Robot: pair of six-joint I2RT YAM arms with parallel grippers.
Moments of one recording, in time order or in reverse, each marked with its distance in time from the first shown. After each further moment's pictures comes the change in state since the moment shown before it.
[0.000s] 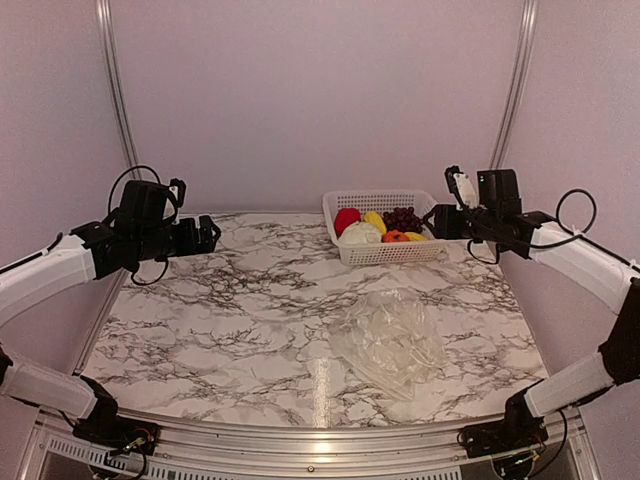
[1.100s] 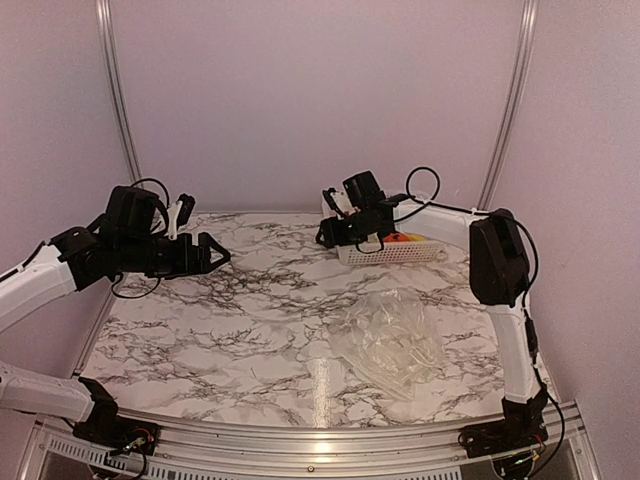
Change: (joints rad) left arm -0.066 -0.135 -0.027 -0.170 0.338 -0.092; right arm 0.298 0.951 0.840 -0.142 -0.072 0.079
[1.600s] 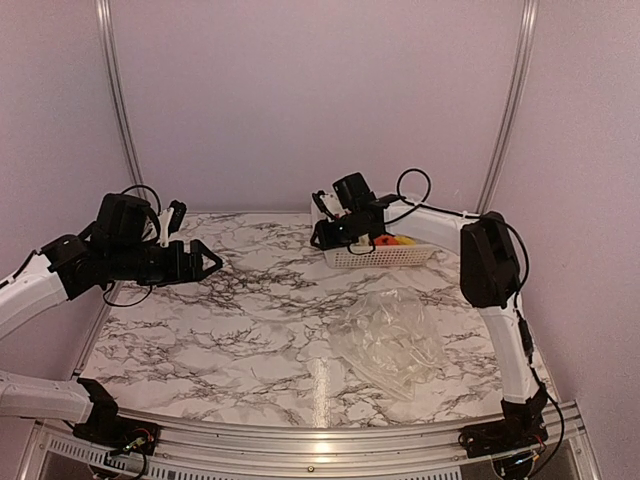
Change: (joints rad) left arm 0.000 -0.079 -0.050 -0.042 -0.021 -0.011; right arm 0.030 0.075 0.105 -0.046 -0.016 -0.019
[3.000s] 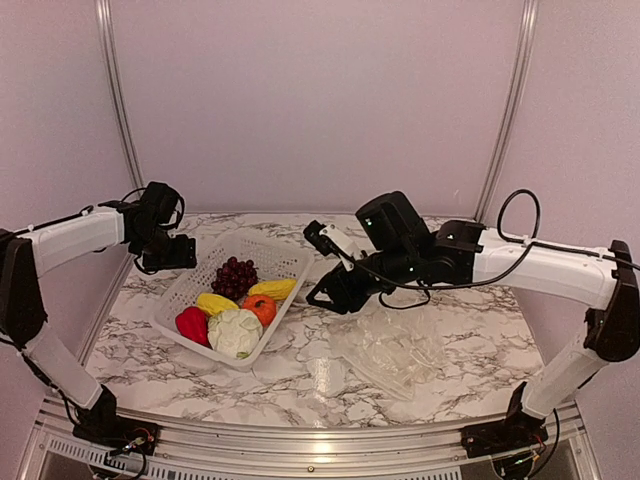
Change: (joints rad) left arm 0.272 0.499 0.235 -0.140 -0.288 0.141; right arm 0.380 -0.808 -0.717 -0.004 -0.038 -0.048
